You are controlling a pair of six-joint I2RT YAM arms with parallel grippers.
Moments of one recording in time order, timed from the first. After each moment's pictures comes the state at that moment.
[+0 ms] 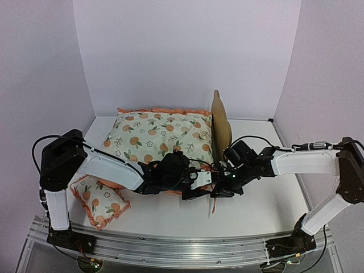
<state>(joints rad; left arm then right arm) -1.14 1.94 1.13 0.30 0.16 0.52 0.81 1.53 0.89 -0.44 -0.36 0.76</state>
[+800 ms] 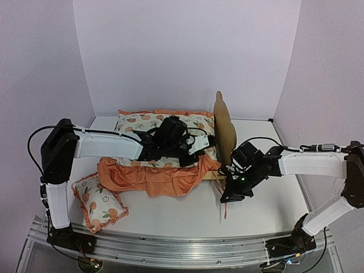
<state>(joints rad) -0.99 1.97 1.42 0.01 0.10 0.58 0.76 1.46 0.86 -0.59 -0.39 0.64</state>
